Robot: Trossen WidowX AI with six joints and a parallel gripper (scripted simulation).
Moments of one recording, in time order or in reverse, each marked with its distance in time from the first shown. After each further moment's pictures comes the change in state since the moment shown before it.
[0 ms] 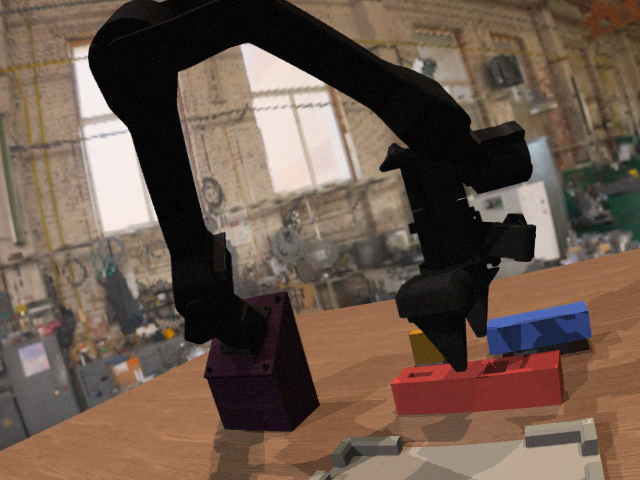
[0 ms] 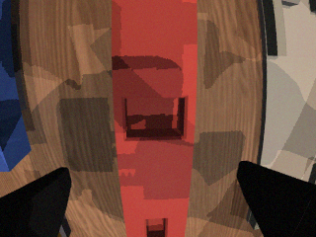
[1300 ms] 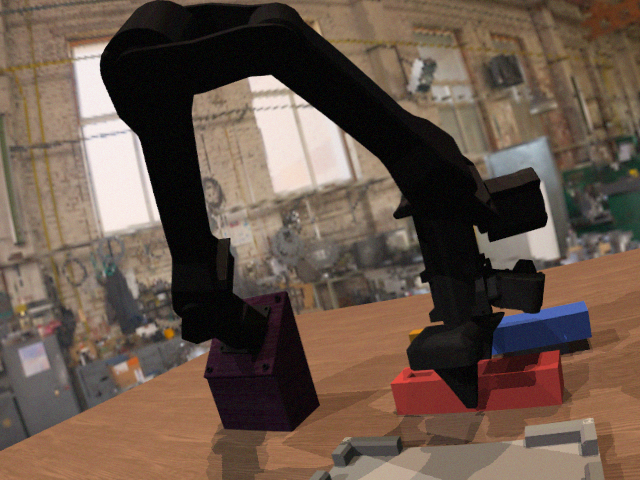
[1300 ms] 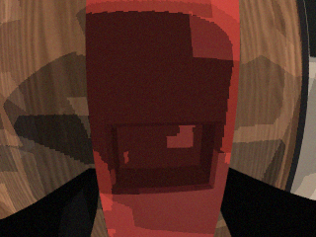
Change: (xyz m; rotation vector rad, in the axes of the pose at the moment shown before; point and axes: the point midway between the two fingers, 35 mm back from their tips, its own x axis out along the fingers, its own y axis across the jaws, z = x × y) arm 0.049 -0.001 -0.001 -0.002 0.001 -0.004
